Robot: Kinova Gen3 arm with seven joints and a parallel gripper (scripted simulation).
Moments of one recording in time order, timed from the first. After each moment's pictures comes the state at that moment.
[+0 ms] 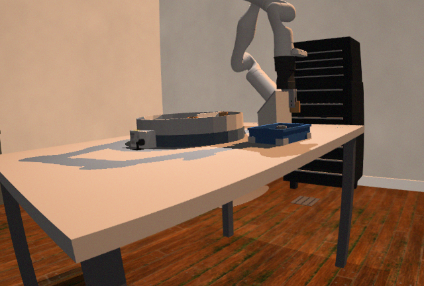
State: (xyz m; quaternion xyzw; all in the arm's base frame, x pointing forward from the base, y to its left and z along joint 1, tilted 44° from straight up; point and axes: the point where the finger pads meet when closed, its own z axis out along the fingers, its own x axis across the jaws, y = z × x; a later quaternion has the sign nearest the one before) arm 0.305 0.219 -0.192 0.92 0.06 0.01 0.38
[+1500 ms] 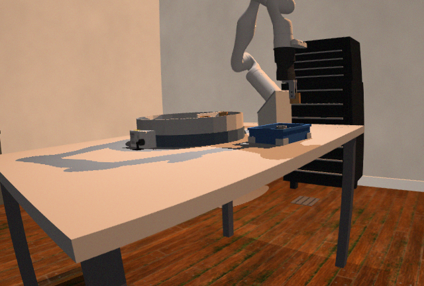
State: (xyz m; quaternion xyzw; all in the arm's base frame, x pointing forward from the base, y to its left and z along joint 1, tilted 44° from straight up) arm 0.305 0.244 -0.173 0.92 0.06 0.01 0.38
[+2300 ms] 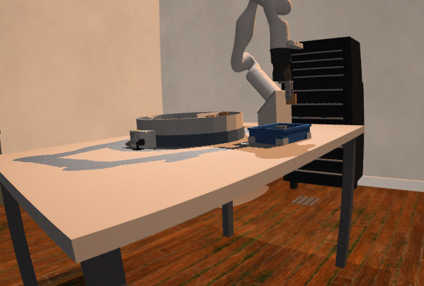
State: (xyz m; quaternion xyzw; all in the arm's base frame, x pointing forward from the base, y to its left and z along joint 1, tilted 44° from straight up) arm 0.308 0.232 -0.164 0.92 0.07 0.01 0.38
